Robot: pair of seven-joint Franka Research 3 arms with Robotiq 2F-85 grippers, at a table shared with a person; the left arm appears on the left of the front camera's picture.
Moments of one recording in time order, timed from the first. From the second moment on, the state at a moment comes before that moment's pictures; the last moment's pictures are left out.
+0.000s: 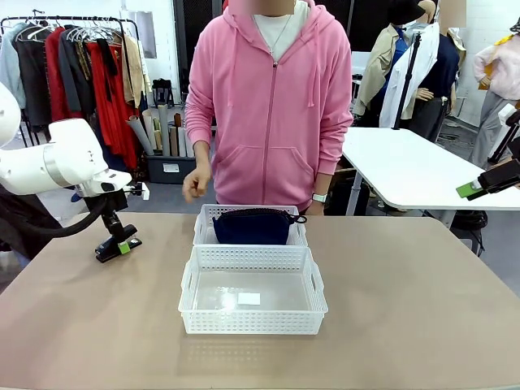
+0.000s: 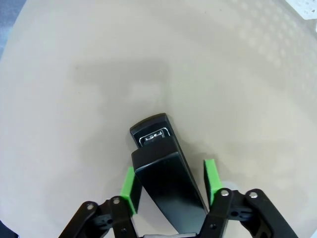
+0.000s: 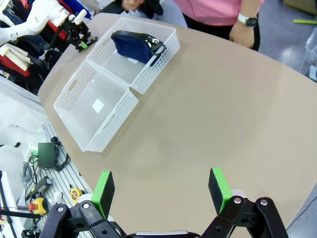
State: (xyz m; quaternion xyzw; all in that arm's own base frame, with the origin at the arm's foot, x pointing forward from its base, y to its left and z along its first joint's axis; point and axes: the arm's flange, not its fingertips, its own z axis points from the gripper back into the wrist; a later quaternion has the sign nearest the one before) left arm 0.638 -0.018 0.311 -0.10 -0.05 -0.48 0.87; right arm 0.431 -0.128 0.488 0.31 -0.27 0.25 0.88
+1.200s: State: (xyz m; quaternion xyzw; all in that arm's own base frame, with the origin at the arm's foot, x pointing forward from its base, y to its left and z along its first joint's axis) left arm 0.635 -0.022 0.335 -0.09 -0.05 -0.47 0.88; right arm 0.431 -0.128 0.488 0.31 -0.27 0.25 0.88
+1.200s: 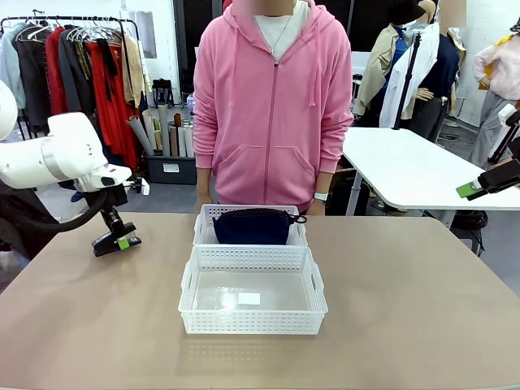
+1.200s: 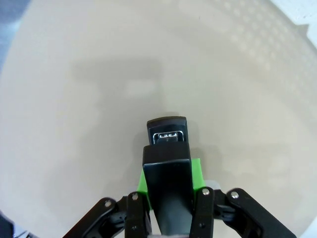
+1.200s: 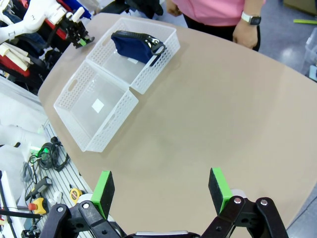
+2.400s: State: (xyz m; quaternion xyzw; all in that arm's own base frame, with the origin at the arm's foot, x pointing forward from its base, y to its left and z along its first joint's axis) left arm 0.488 -0.108 0.539 -0.02 -0.07 -0.56 0.83; right arm 0.431 -0.128 0.488 0.31 -0.27 0.25 0.88
